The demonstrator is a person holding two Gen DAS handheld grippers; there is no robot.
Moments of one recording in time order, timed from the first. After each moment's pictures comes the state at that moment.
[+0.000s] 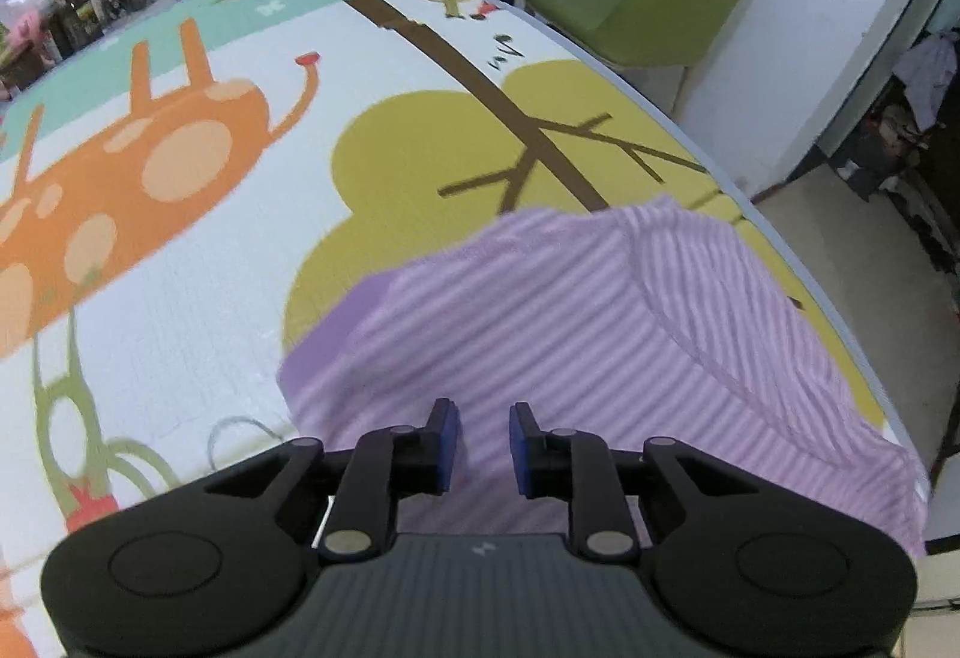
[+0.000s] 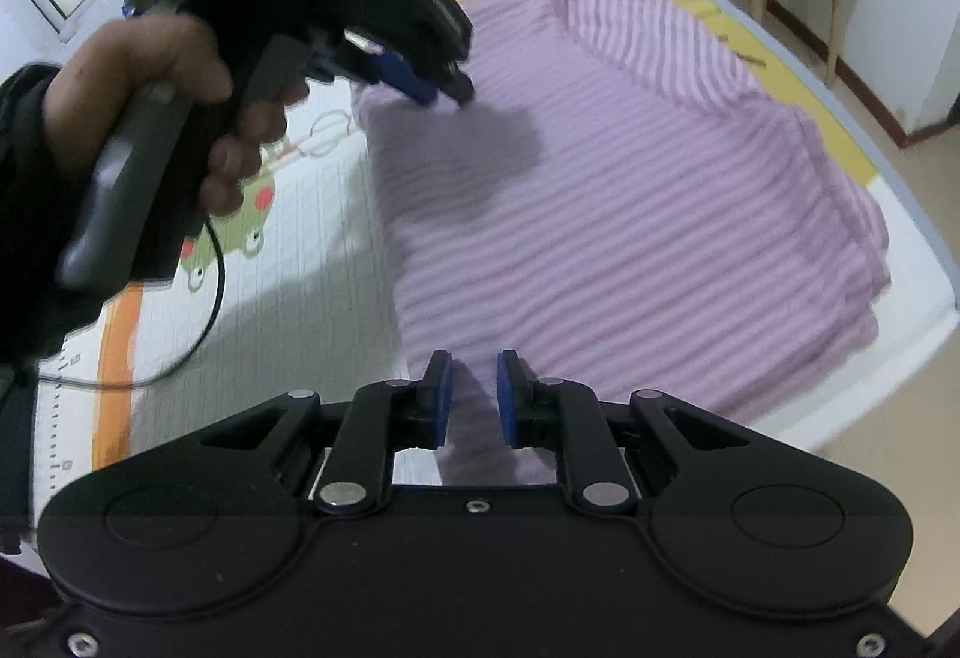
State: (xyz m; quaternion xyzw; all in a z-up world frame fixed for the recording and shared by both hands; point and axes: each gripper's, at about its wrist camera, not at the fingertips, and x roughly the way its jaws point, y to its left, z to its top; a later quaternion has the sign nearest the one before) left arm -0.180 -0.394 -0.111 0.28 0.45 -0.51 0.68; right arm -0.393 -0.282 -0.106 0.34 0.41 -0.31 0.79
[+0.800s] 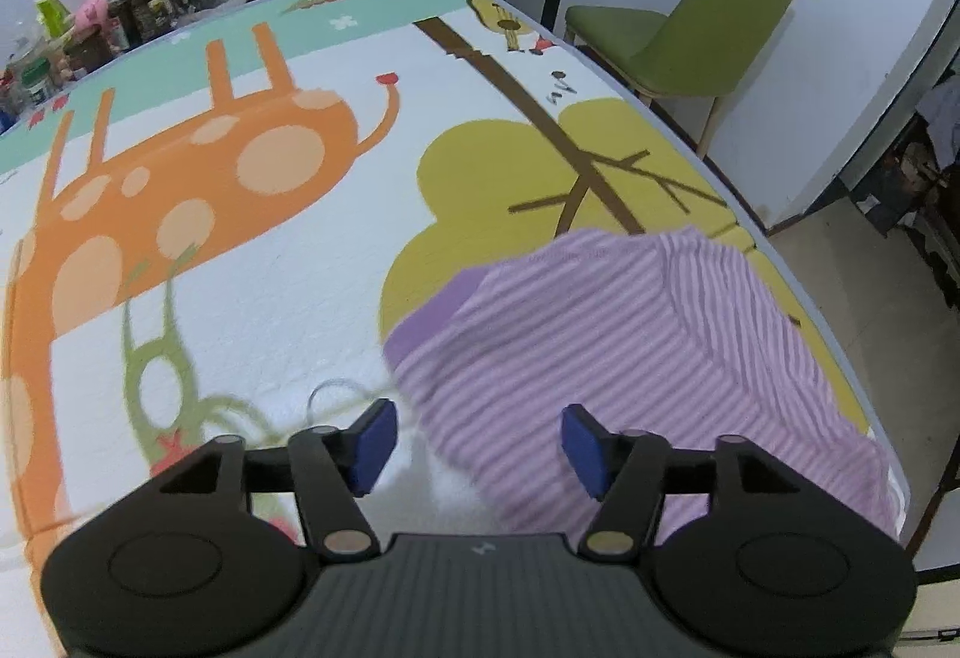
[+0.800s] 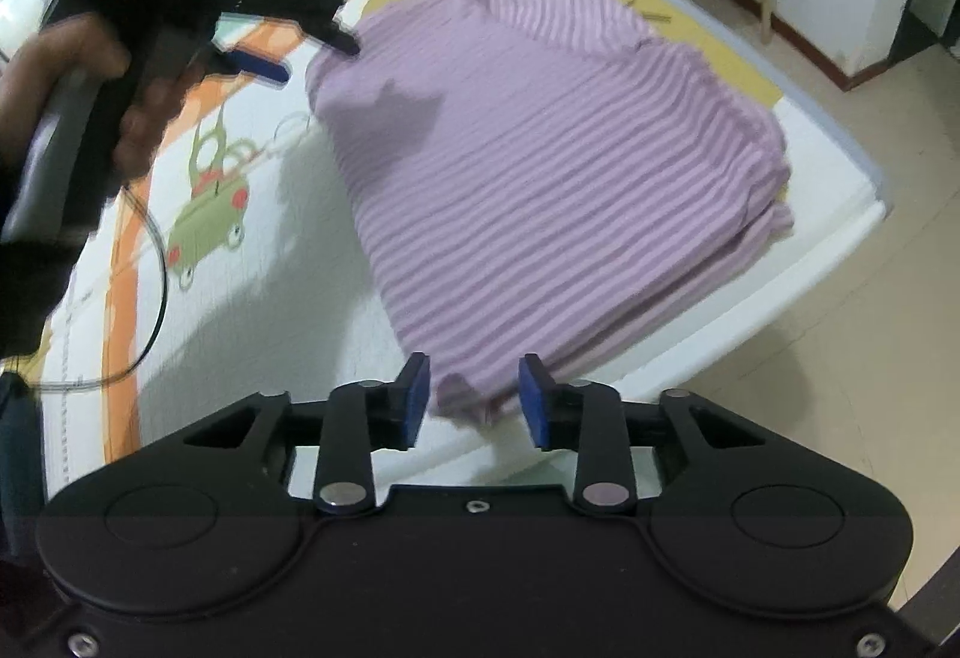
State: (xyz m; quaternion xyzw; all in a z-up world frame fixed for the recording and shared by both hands) left arm -0.167 -0.347 -0.071 0.26 0.46 -0.49 0.70; right arm -0.425 -0.252 -0.086 0.37 0.39 -0.38 0.76
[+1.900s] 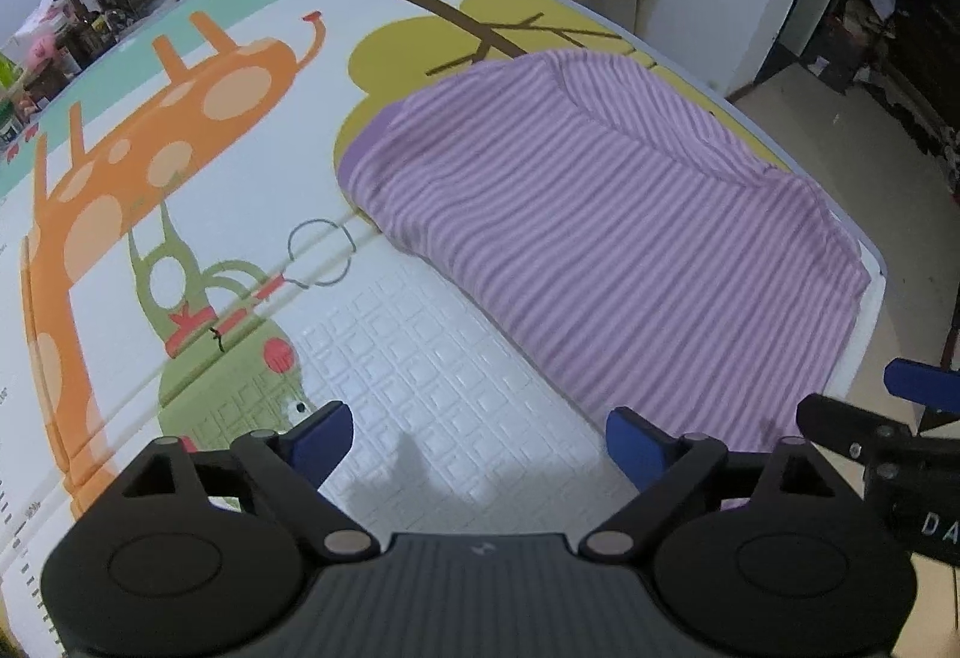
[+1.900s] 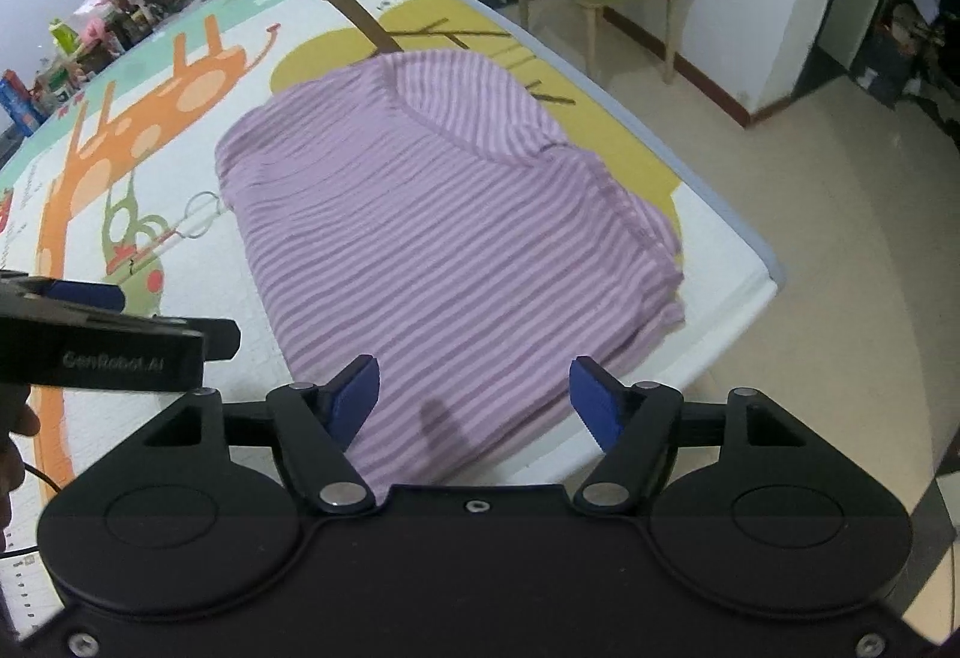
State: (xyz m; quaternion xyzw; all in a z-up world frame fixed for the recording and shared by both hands) left arm -0.226 -0.269 -0.070 0.37 0.43 -0.53 0.63; right arm -0.418 -0.276 -0.053 0.33 0.40 -0.47 0.71
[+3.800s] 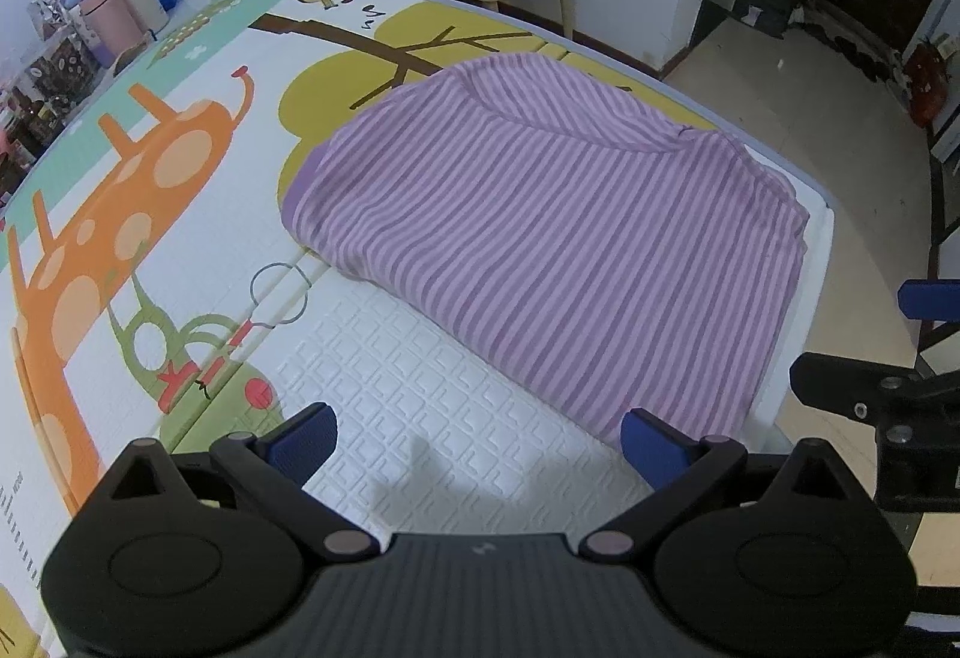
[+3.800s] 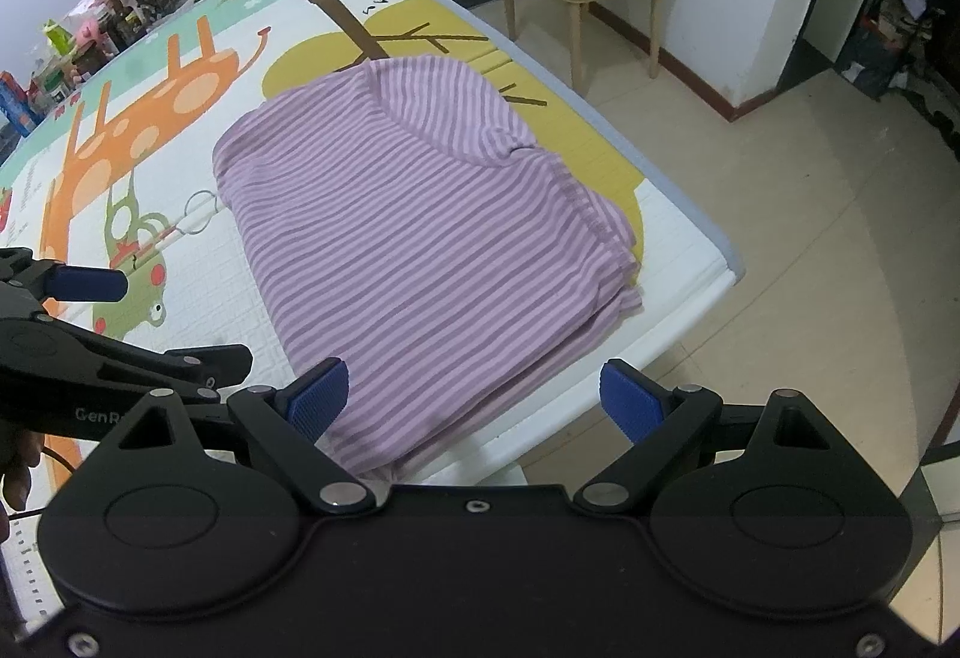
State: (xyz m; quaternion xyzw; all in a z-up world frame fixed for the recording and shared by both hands) left arm -0.250 -0.261 -0.056 0.42 0.37 -0.58 0.59; right arm -0.431 -0.263 -0.028 0.33 0.41 -0.47 0.71
